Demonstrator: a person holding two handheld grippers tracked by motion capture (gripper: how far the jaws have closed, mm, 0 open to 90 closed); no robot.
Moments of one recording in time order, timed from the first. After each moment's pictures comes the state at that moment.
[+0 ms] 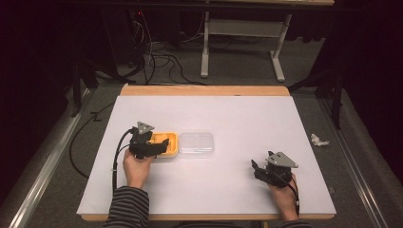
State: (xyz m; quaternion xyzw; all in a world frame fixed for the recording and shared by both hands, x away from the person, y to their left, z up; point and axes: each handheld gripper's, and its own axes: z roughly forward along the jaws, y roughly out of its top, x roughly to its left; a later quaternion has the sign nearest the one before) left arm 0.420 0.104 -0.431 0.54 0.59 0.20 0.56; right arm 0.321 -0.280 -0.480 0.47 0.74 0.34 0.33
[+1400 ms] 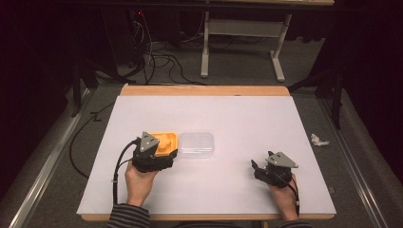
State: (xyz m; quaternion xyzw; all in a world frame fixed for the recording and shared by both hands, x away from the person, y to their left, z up) left arm 0.363 0.085 -0.411 0.56 0.53 0.18 0.61; right arm 0.320 -0.279 -0.480 0.47 0.74 0.34 0.33
